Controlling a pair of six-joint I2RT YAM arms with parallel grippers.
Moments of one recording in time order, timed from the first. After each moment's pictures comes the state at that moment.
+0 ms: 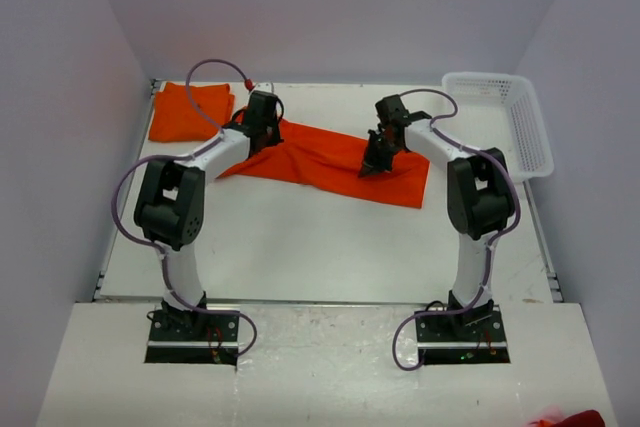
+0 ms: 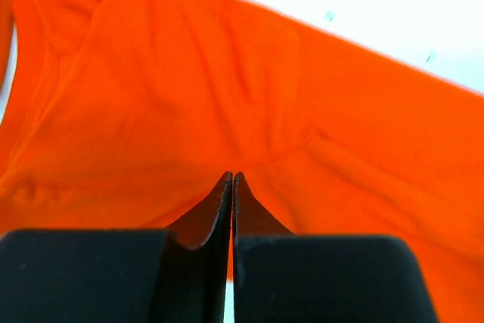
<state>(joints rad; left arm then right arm) -0.36 1.89 1.34 -0.20 -0.23 -0.39 0.34 2.03 1.53 -0.70 -0.26 0.65</state>
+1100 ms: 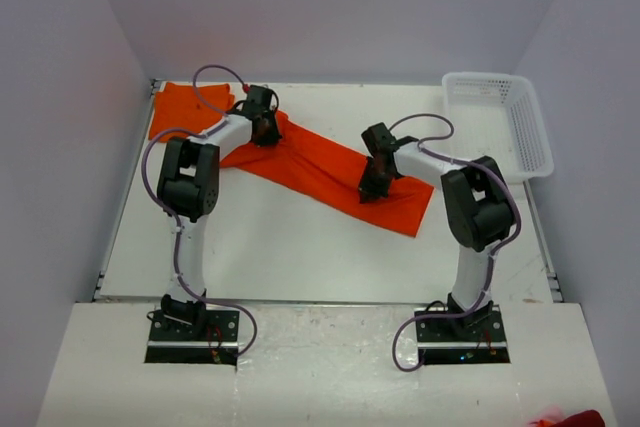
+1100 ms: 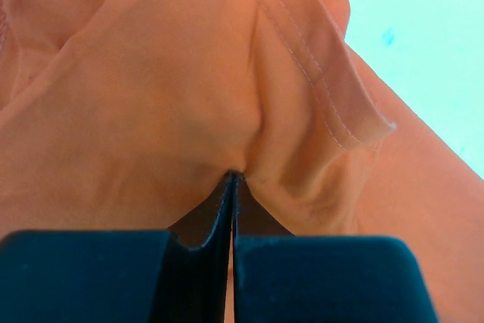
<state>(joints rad) -0.26 2.23 1.68 -0.36 -0.06 -0.48 0.44 1.97 1.32 -0.65 -0.06 0.82</state>
